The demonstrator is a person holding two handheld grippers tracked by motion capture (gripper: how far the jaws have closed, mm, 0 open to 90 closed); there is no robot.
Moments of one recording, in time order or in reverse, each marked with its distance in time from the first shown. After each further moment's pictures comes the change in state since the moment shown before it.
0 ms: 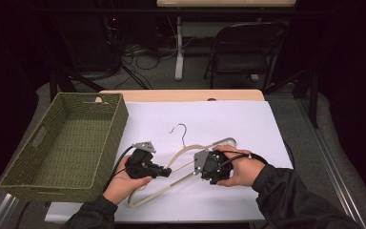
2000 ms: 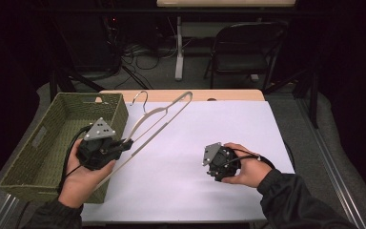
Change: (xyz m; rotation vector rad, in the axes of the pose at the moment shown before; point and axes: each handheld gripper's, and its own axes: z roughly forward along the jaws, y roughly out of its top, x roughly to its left) left arm -0.054 0.024 -0.135 -0.162 0.510 0.090; right arm -0.009 -0.028 0.005 -0.025 -0.068 0.181
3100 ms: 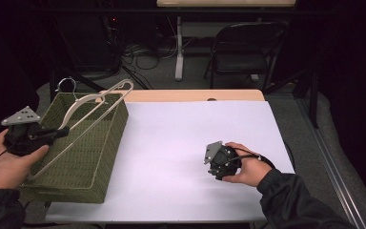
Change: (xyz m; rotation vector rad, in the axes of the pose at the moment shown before) left arm 0.152 -0.070 -0.064 -0.003 0.113 -0.069; right arm -0.005 -0.006 0.006 0.013 -0.006 0.024
